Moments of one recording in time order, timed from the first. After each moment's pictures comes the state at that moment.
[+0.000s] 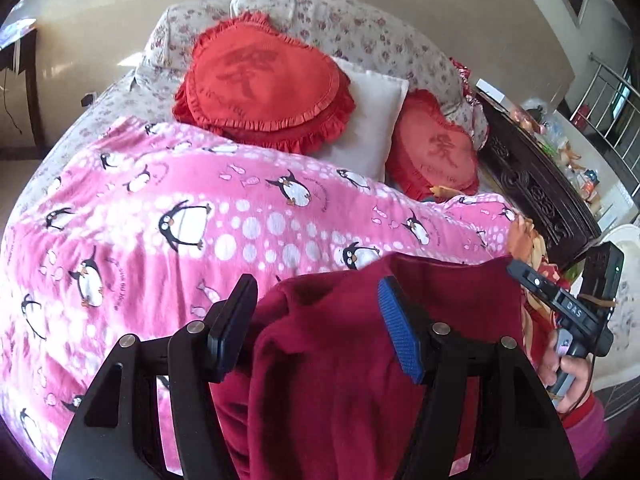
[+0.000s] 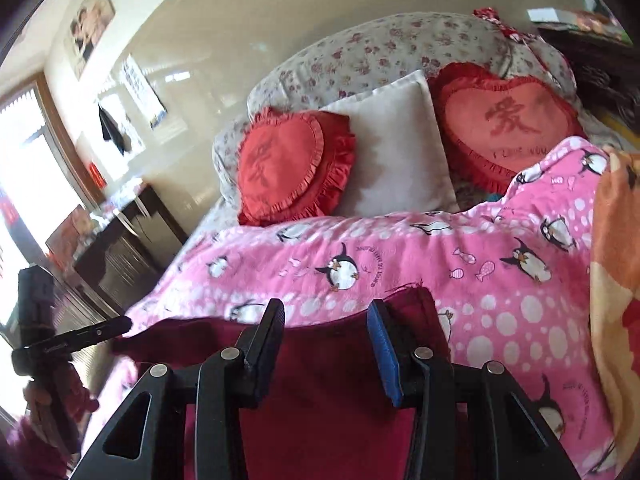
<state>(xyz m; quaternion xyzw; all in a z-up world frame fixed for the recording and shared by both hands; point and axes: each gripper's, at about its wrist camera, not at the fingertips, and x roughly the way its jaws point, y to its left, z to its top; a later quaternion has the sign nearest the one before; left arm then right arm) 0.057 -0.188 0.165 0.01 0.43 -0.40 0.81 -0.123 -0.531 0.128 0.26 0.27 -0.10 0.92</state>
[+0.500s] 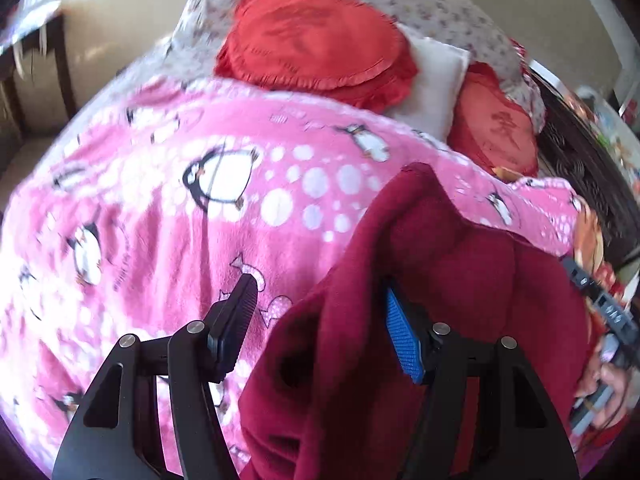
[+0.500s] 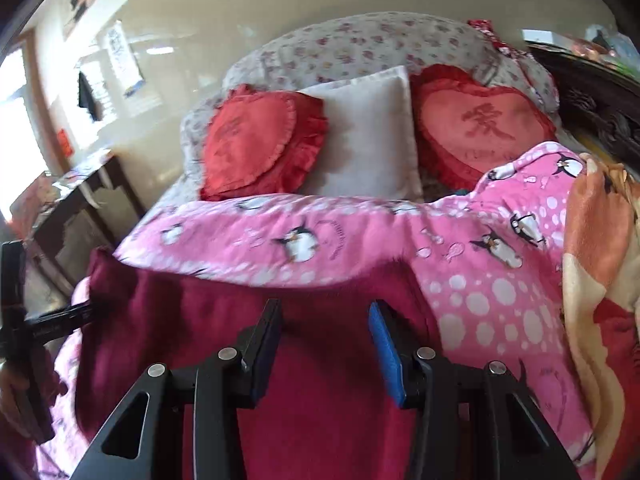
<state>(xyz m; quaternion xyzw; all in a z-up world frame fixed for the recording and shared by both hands) 0.090 -0.210 0.089 0.03 0.49 -0.31 0.81 -0.105 -0.527 0.099 0.19 0.32 -0.18 0.91</state>
